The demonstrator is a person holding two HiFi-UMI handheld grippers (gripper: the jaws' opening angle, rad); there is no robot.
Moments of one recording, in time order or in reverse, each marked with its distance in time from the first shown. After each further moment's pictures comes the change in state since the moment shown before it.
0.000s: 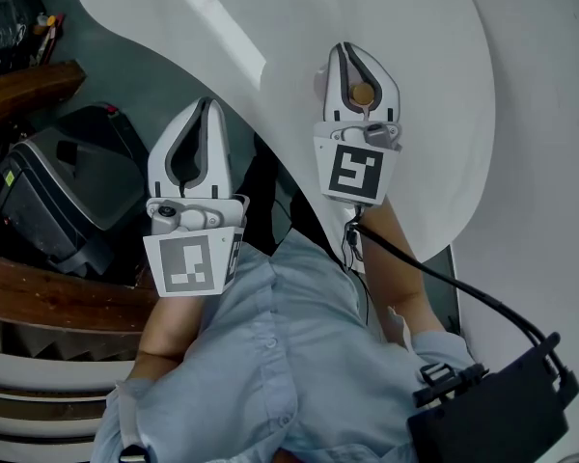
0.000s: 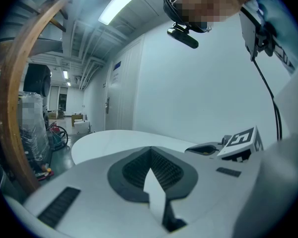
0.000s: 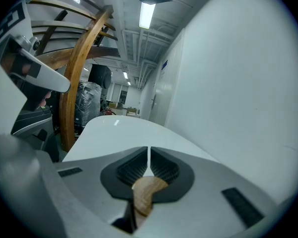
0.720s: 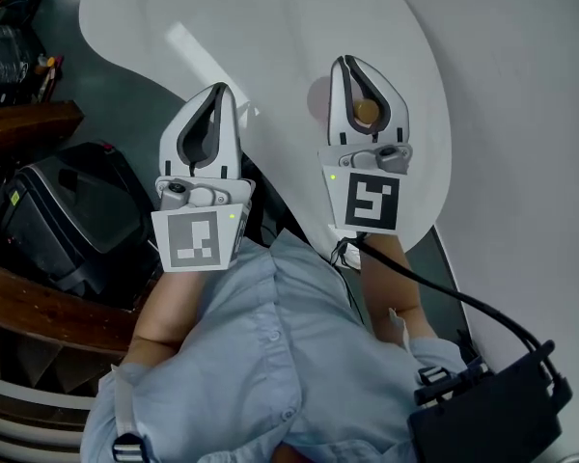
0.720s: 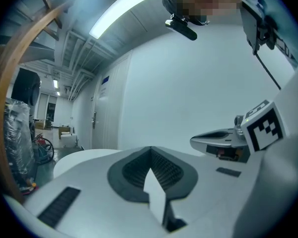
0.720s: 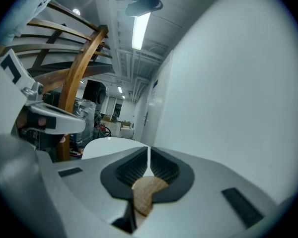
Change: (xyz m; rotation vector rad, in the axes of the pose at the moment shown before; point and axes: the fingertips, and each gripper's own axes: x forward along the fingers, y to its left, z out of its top) left arm 0.015 -0.067 0.045 0.027 -0.130 -0.098; right arm -0.076 -0.064 0.068 0.155 -0.124 -0.080
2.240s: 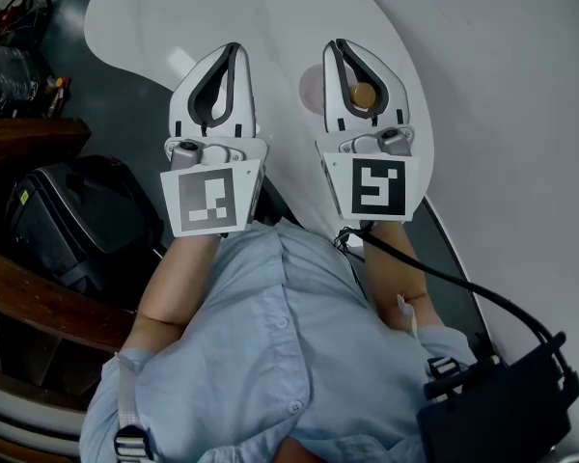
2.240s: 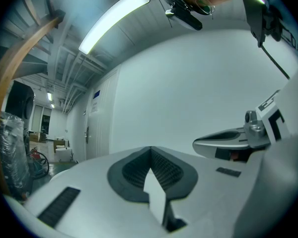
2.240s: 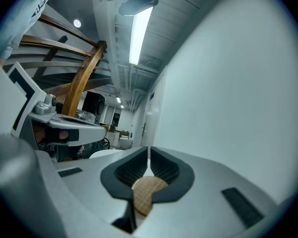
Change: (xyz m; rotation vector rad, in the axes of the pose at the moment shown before) left arm -0.012 -0.053 0.077 0.064 -0.180 -0.022; right arm -0.062 -0.011 0.072 -0.019 -0.139 0.011
